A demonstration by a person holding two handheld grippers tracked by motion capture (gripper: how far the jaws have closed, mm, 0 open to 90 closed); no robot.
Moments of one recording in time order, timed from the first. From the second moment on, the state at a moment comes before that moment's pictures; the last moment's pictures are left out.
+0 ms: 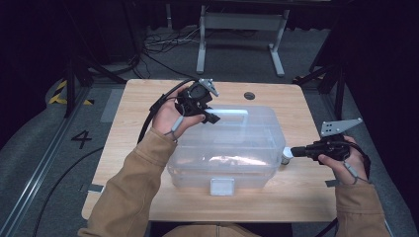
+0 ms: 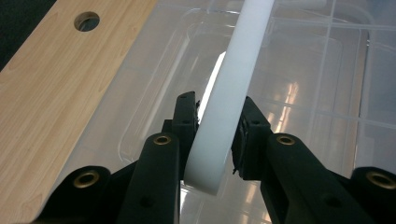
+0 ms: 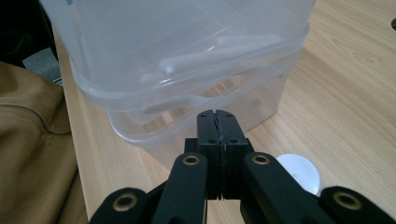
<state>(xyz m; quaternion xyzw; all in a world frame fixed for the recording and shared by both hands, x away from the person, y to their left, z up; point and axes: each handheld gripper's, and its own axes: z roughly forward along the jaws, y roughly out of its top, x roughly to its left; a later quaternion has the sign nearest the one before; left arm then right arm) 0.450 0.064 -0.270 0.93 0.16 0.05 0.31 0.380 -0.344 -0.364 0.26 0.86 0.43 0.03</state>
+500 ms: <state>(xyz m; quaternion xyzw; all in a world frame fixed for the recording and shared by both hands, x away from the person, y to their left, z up) 0.462 0.064 -0.260 0.94 0.17 0.03 0.31 0.376 -0.326 -0.368 0.21 0.88 0.43 0.00</state>
